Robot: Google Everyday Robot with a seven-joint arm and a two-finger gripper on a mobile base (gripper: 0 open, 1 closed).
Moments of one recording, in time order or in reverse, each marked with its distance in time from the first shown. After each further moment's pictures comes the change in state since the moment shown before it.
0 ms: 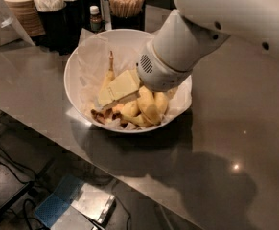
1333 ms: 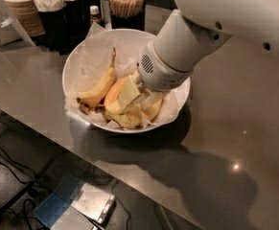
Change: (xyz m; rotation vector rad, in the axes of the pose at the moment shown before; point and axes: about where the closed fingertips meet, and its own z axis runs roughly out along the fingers) arm 0.000 0.000 0.000 0.000 0.000 0.000
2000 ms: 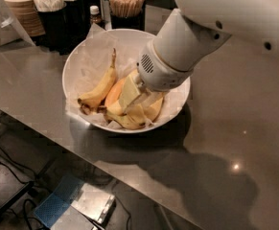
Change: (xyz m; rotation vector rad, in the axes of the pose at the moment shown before) arm 0.000 0.001 -0.002 0.001 -0.002 -0.004
